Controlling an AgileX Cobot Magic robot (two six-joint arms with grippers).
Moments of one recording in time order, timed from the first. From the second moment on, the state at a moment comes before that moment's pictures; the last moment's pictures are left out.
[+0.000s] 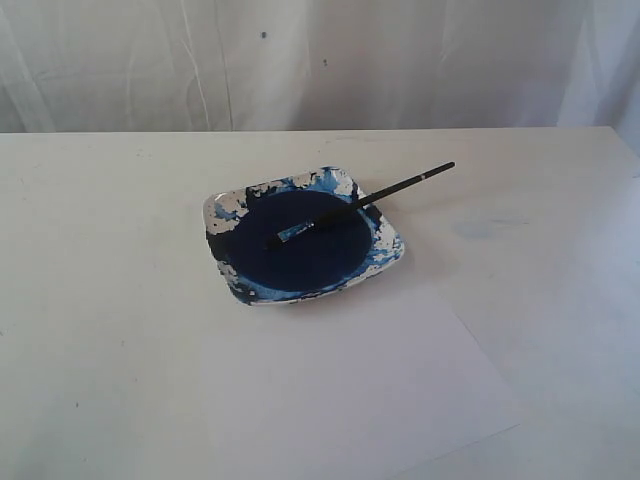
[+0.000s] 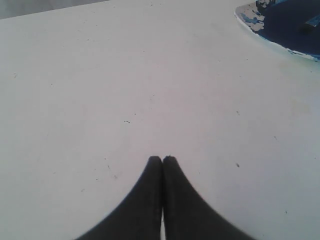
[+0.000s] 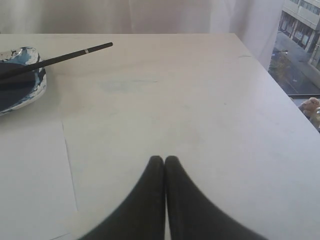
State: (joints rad) left arm -0.06 0.00 0.02 -0.07 0.42 0.18; right arm 0.16 0.01 0.00 -0.13 0.36 0.09
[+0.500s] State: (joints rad) left arm -0.06 0.00 0.03 -0.08 0.17 0.14; right arm 0.16 0.01 0.00 -0.13 0.36 0.09
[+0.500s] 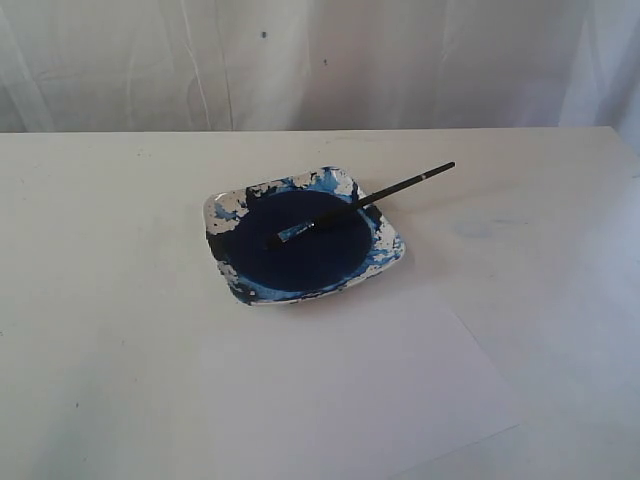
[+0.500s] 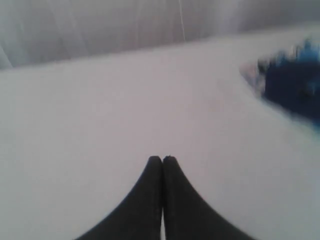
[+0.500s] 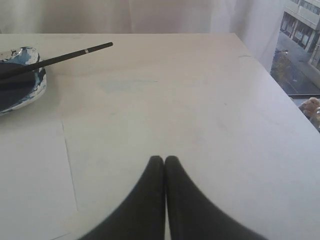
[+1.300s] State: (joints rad) left arm -0.17 1.06 -0.84 -0.15 0.43 -0.03; right arm 0.16 0.01 0.00 -0.13 0.36 0.09
